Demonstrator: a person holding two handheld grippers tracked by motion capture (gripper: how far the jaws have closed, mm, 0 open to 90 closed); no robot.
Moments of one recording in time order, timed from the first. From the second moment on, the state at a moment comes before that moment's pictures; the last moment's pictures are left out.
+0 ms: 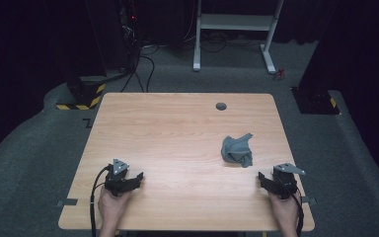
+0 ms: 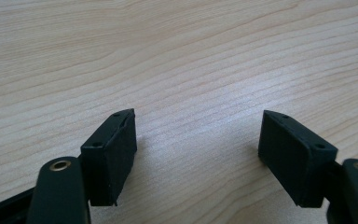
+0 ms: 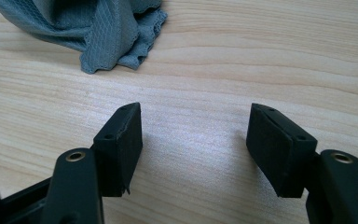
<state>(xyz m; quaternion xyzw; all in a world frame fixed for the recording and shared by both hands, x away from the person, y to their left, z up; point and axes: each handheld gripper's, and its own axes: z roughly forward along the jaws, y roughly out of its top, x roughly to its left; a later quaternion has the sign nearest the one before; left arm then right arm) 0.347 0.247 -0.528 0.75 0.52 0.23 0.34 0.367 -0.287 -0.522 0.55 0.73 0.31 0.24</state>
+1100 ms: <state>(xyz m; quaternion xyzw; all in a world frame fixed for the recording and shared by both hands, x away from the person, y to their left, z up) 0.347 0.248 -0.528 0.75 0.52 0.23 0.34 0.367 -0.286 -0.522 0.55 0.74 0.31 0.24</state>
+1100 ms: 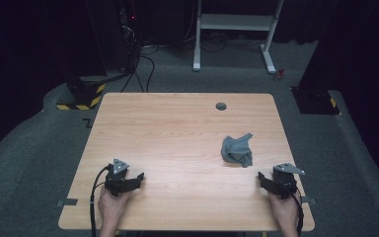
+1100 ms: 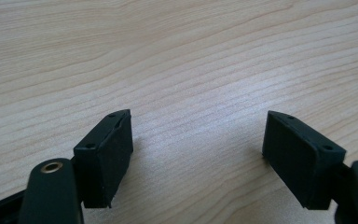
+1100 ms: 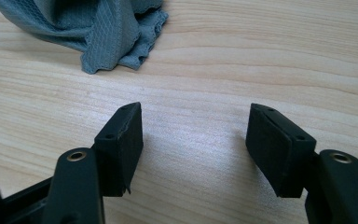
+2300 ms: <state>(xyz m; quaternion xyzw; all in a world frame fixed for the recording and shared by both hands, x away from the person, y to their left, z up) 0.349 0.245 -0.529 0.76 0.51 0.22 0.34 0.357 -0.271 -0.514 0.51 0.75 0.35 0.24</state>
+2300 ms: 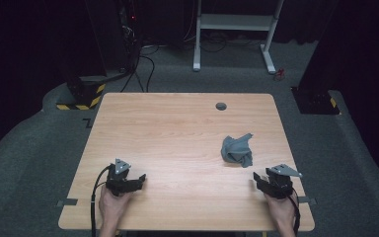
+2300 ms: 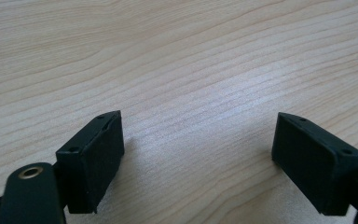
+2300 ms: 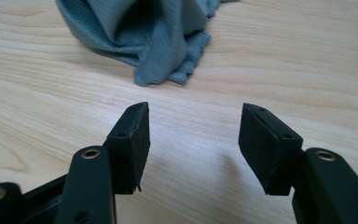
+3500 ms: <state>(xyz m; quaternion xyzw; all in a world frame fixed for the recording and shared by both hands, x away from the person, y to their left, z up) 0.348 0.245 -0.529 0.76 0.51 0.22 0.34 0.415 -0.195 -0.504 0.45 0.79 0.34 0.23</state>
